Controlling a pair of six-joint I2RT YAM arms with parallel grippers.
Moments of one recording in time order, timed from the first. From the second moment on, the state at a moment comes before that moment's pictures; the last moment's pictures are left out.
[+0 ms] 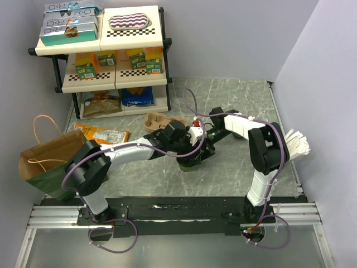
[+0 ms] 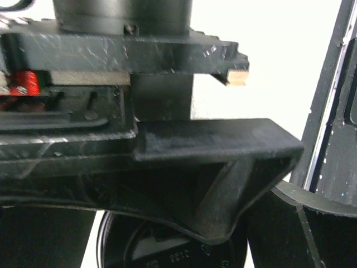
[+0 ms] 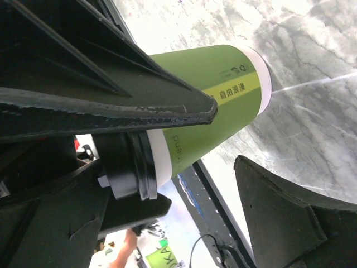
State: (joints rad) left arm -0.88 1.70 1.06 0.00 0.37 0.06; right arm 0.34 1.86 1.20 -0.92 -0.97 -0.12
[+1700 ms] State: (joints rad) left arm -0.77 1.72 1.14 -0.17 0.57 0.13; right arm 0.21 1.78 1.17 -0.87 -1.01 -0.16
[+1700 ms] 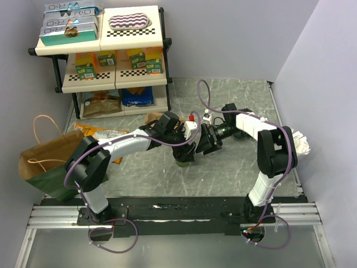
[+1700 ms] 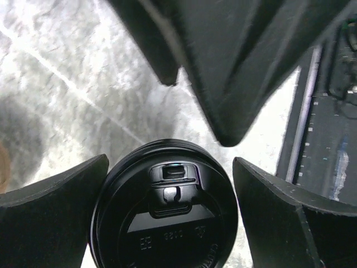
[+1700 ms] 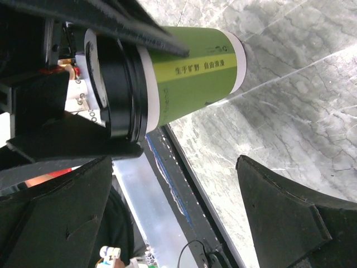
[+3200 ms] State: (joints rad) left arm -0.50 1.68 1.07 -0.18 0.81 -0.18; right arm 0.24 1.93 1.27 -0.88 -1.01 -0.12
